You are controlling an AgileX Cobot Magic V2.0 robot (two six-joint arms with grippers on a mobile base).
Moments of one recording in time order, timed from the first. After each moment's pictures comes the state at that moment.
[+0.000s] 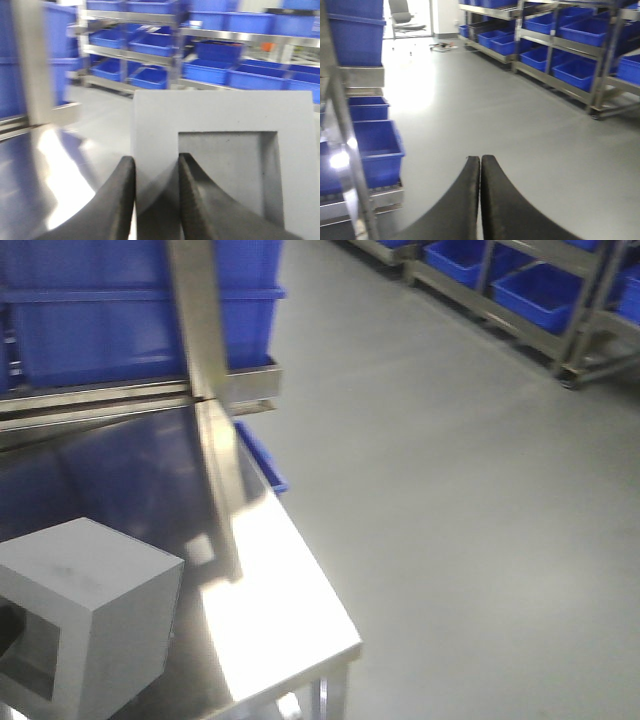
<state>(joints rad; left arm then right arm) -0.56 0.26 -0.28 0.05 0.17 -0.15 0.02 -0.01 0.03 -0.06 0.17 0.04</state>
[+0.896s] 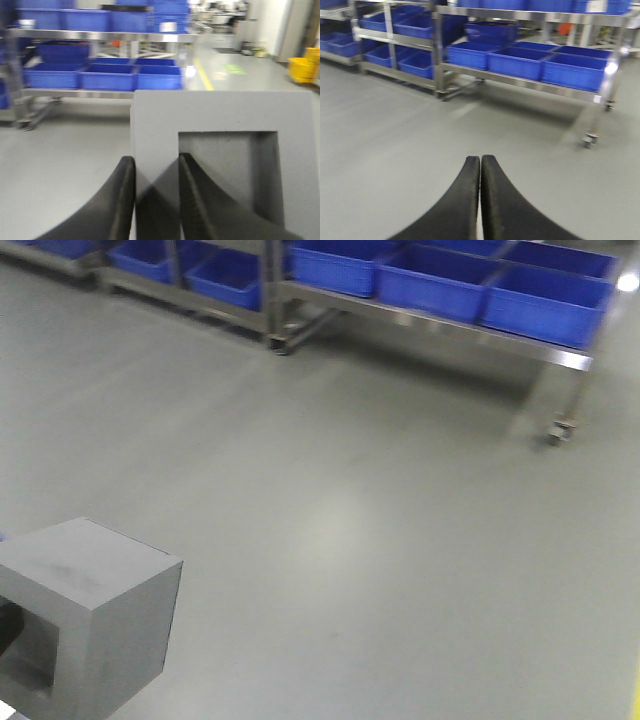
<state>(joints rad) -0.56 0.26 -0.28 0.05 0.17 -0.15 0.02 -0.01 0.03 -0.06 0.17 0.04</state>
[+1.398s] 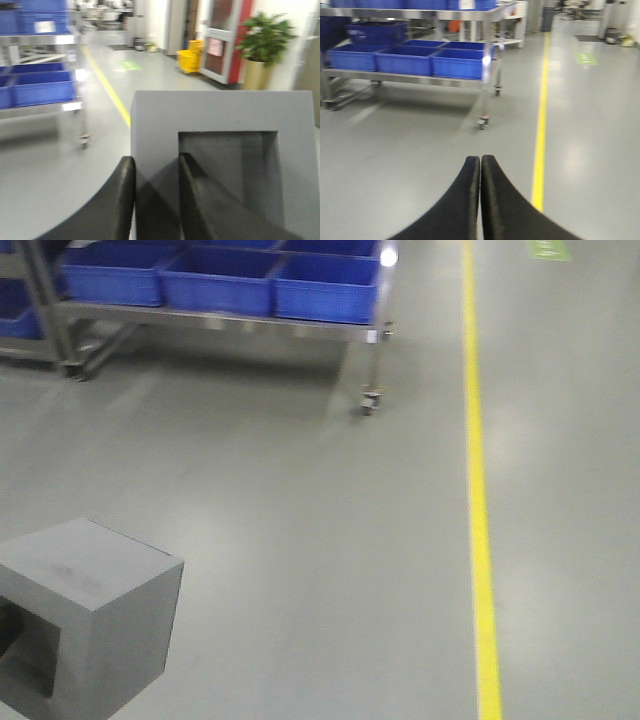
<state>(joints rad) -0.56 0.26 -0.28 0.05 0.17 -0.15 0.02 -0.01 0.03 -0.06 0.17 0.04</state>
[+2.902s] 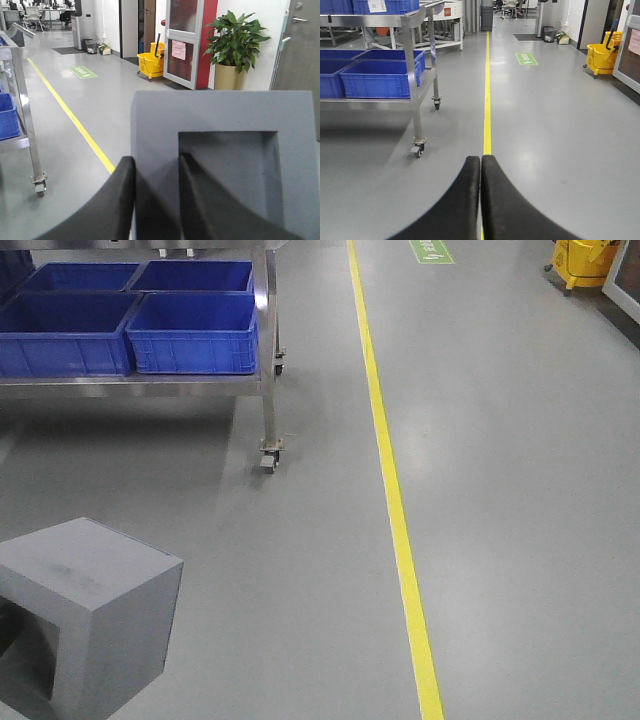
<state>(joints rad) -0.56 0.26 -0.28 0.05 0.17 -0.15 0.02 -0.01 0.03 -0.06 0.17 0.04</state>
